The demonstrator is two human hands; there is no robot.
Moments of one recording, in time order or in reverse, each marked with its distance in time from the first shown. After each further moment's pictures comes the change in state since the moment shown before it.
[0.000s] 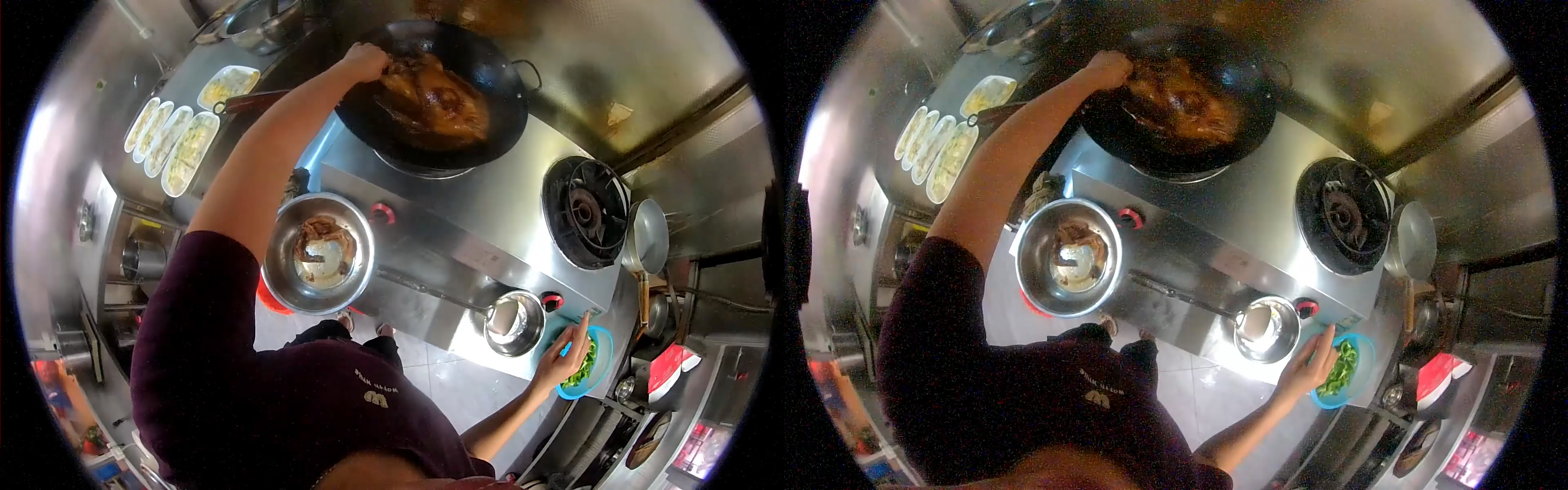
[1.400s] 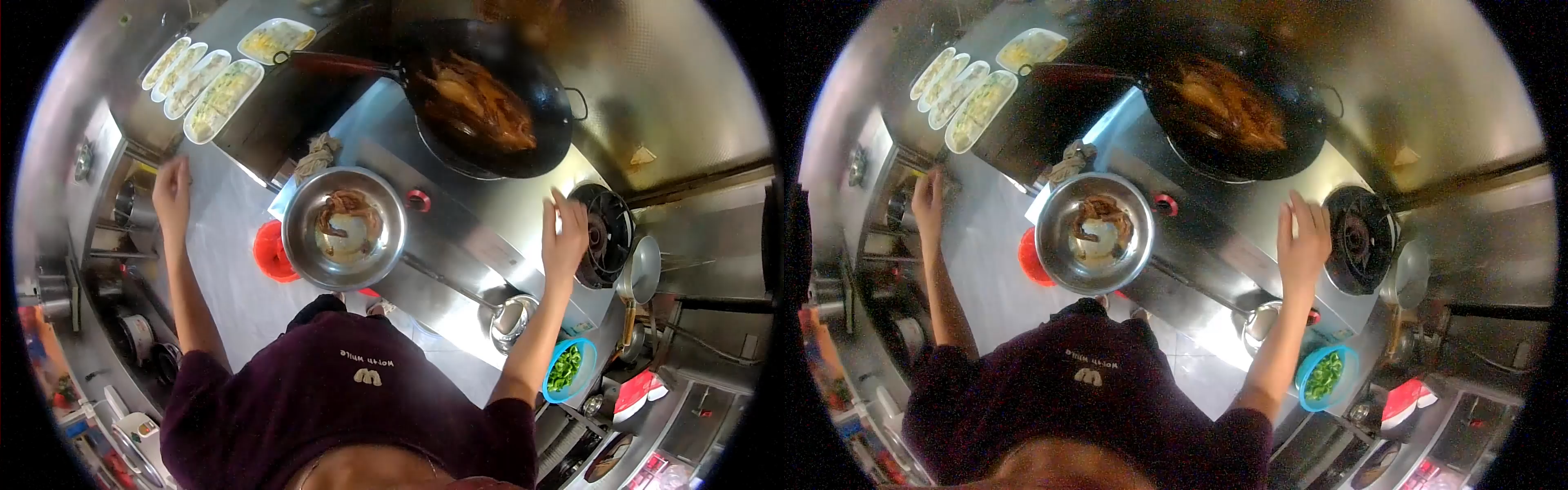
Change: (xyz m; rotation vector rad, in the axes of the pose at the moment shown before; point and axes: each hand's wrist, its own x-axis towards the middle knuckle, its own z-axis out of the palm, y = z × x) left_hand -0.474 -0.072 0.021 -0.695 0.828 -0.883; right_hand 0.122 -0.167 0.090 0.336 -0.254 -0.525
